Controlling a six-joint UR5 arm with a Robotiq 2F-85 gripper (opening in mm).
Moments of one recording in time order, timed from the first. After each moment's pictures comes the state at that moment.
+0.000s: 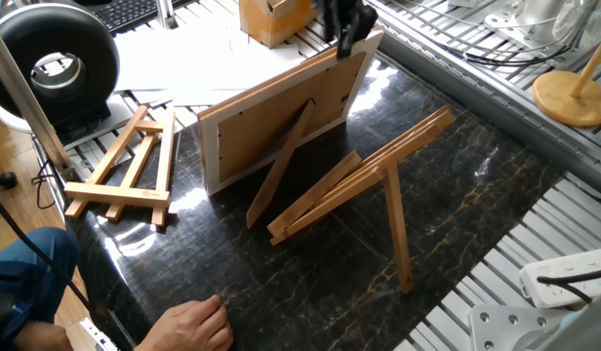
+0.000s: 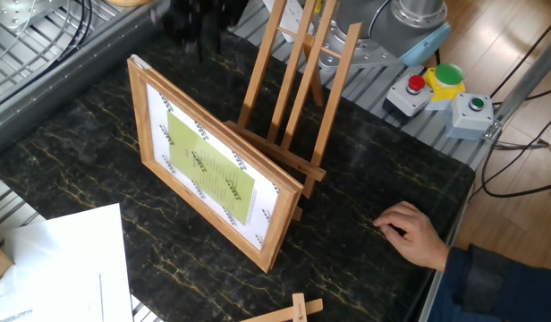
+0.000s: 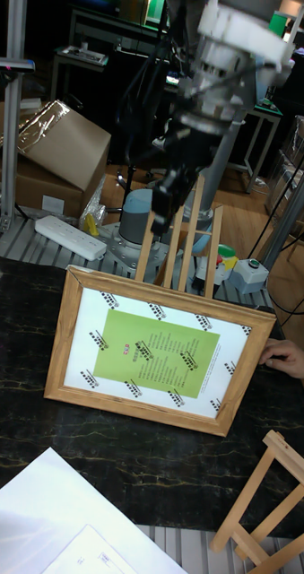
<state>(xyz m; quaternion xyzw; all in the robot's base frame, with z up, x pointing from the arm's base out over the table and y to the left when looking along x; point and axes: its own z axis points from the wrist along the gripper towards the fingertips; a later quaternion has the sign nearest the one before) 0.487 -0.007 0.332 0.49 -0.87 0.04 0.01</state>
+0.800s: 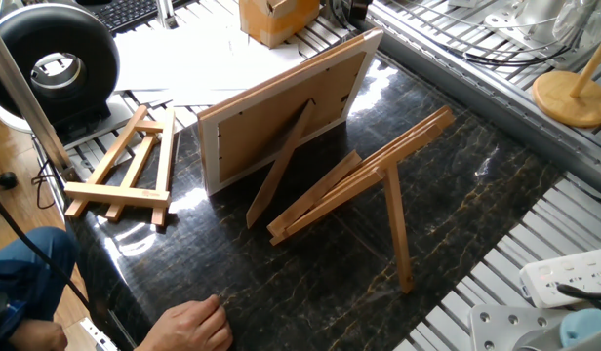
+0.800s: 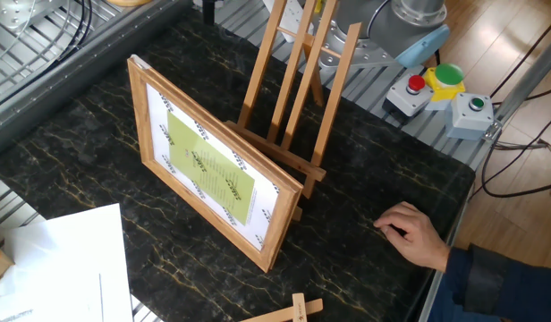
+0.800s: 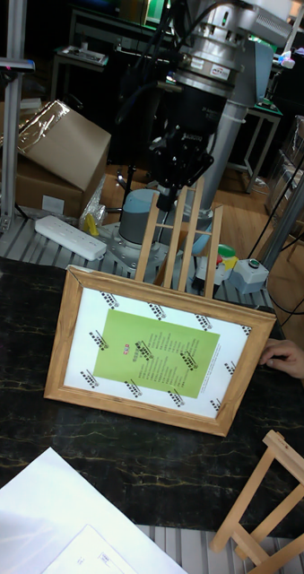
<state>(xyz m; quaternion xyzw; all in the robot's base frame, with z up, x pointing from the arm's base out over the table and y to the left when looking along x) 0.483 -0.010 0.360 0.31 -0.95 0.05 -0.06</state>
